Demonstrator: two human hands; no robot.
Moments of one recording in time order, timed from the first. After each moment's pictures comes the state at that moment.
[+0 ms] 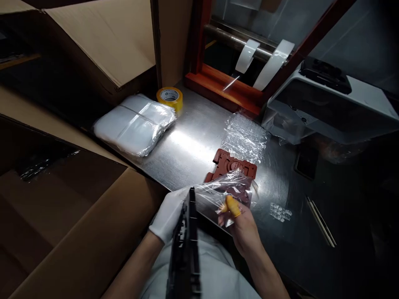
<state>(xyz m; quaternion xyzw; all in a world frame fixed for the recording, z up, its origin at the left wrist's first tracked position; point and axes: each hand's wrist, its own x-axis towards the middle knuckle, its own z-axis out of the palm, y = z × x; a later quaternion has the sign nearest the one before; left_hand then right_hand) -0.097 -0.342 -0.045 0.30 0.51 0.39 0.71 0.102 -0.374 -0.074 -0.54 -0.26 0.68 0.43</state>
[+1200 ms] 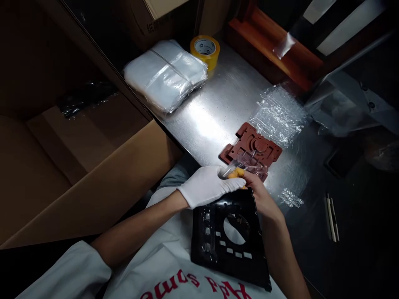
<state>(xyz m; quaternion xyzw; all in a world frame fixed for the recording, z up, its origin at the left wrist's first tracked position) -0.060 -0.369 -0.038 0.46 0.55 0.26 0.64 0.121 -0.347 -0.042 -0.46 -0.55 0.67 0.20</state>
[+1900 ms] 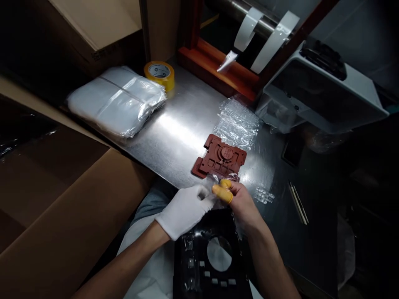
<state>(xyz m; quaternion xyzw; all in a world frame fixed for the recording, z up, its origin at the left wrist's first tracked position) -0.041 -0.362 -0.047 0.52 0.57 0.19 0.61 0.134 -0.352 -0.042 -0.56 -0.43 0.65 0.30</state>
